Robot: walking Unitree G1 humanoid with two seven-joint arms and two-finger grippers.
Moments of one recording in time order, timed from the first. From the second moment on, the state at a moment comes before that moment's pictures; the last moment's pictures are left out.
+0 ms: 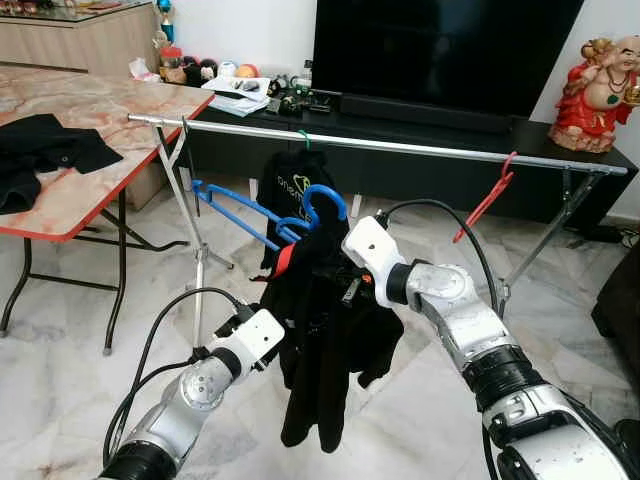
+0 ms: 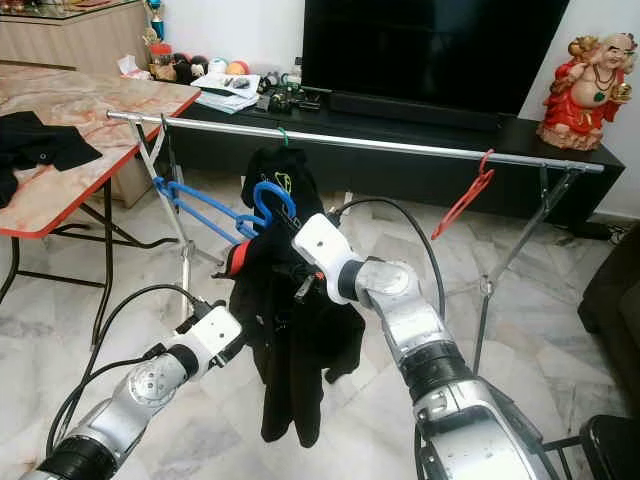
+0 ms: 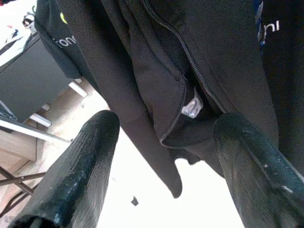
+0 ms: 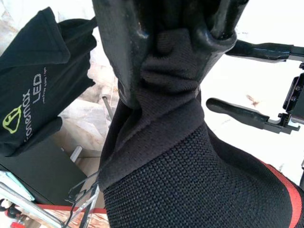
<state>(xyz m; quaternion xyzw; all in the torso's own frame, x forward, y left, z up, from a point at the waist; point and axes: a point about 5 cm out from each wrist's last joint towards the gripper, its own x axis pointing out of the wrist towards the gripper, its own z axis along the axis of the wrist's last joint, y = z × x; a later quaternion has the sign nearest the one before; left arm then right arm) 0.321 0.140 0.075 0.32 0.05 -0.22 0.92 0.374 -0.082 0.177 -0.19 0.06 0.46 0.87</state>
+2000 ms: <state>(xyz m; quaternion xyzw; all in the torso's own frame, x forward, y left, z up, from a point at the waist) 0.345 0.148 0.072 0.45 0.00 -0.08 0.89 0.345 -0.048 0.209 -0.20 0.03 0.50 0.84</state>
